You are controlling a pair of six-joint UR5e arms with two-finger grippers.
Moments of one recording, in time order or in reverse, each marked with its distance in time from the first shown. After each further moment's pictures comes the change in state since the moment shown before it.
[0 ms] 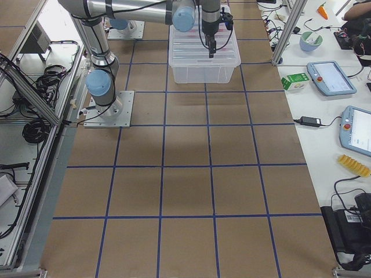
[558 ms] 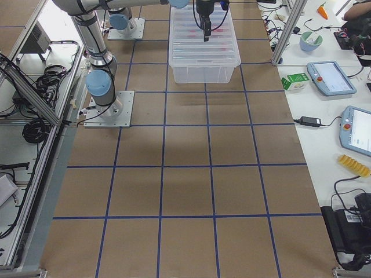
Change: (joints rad) left arm 0.001 0.001 -0.001 -0.001 0.002 -0.011; right arm 0.031 -0.023 -0.077 0.122 -0.002 0.035
